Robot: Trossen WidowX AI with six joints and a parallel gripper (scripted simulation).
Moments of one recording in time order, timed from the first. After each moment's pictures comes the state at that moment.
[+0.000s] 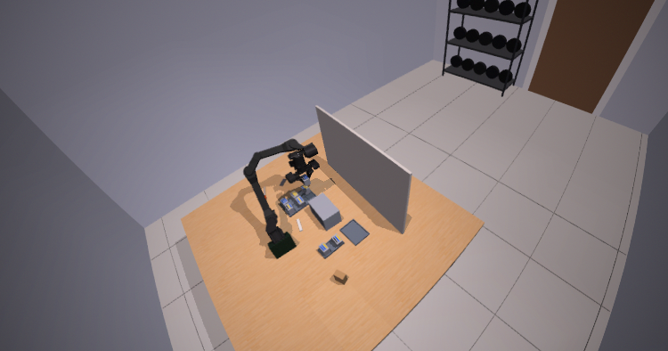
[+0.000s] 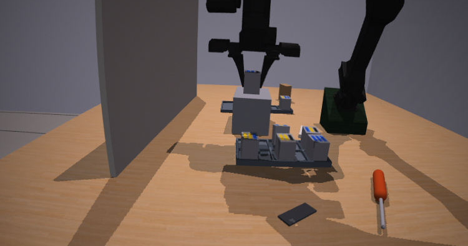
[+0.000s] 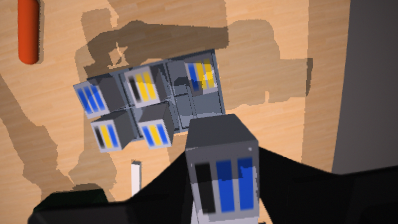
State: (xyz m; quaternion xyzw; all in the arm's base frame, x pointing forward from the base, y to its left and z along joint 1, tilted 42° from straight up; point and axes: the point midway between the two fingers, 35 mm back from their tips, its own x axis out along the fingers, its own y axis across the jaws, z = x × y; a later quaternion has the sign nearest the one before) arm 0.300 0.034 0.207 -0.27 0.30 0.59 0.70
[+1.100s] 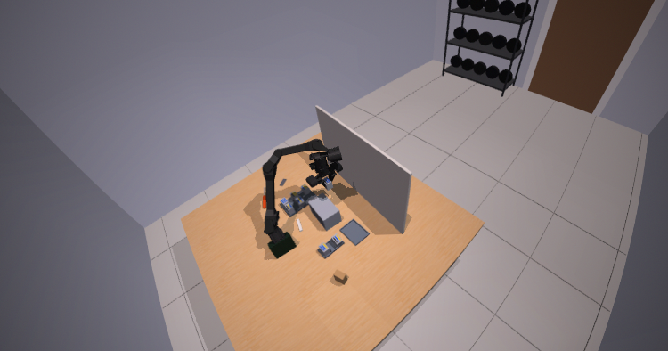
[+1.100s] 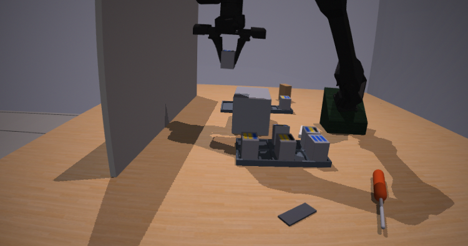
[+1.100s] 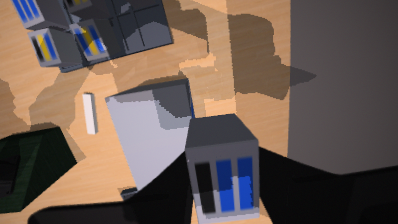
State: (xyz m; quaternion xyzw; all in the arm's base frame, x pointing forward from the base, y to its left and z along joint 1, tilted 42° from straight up) arm 0.347 -0.098 0.144 -0.28 0.32 0.58 0.70
